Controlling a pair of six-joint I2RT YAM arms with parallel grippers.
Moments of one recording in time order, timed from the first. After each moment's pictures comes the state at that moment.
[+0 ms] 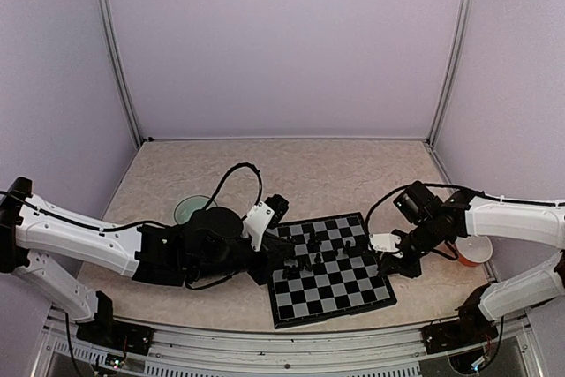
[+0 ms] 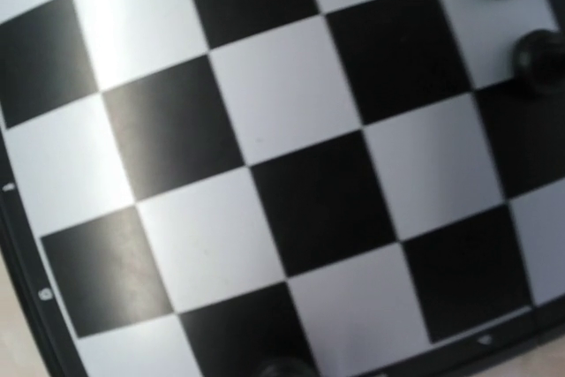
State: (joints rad) left arm -1.29 1.43 0.80 0.19 -0.27 -0.28; right arm 0.63 1.24 0.67 -0.68 -0.30 -0.76
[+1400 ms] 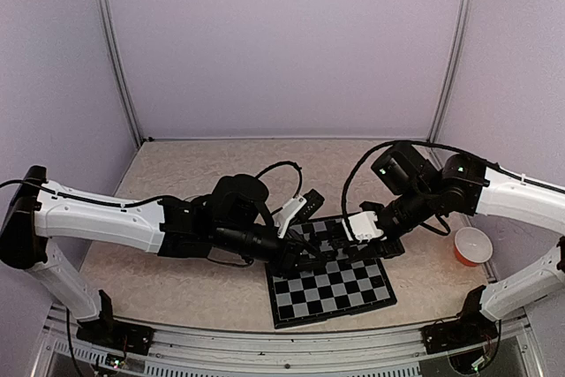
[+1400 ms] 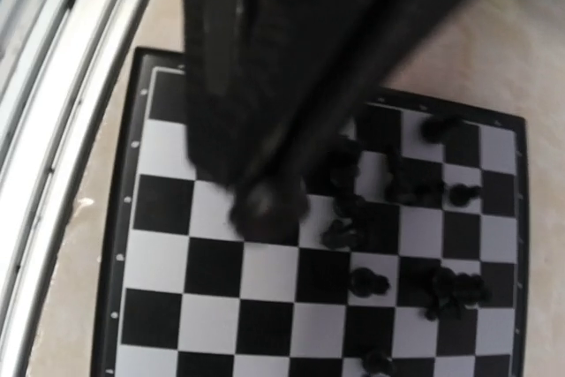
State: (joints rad) left arm -1.20 1.57 1.03 0.07 0.31 -0.41; right arm 0.93 1.23 1.08 -0.81 -0.35 -0.89
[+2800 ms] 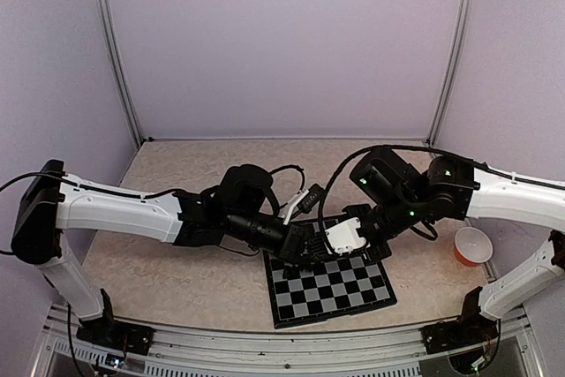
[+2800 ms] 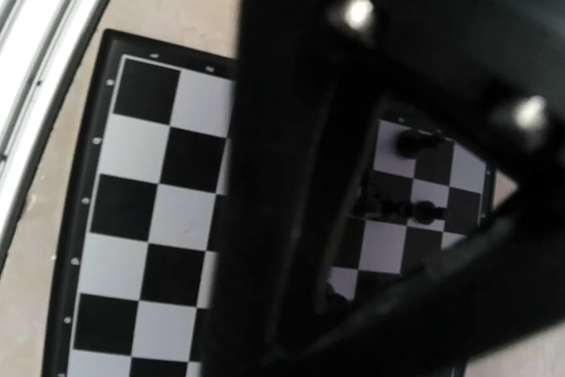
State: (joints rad) left arm -1.10 1.67 1.08 0.14 0.56 -0.63; right arm 1.09 1.33 1.17 -0.81 -0.14 -0.90
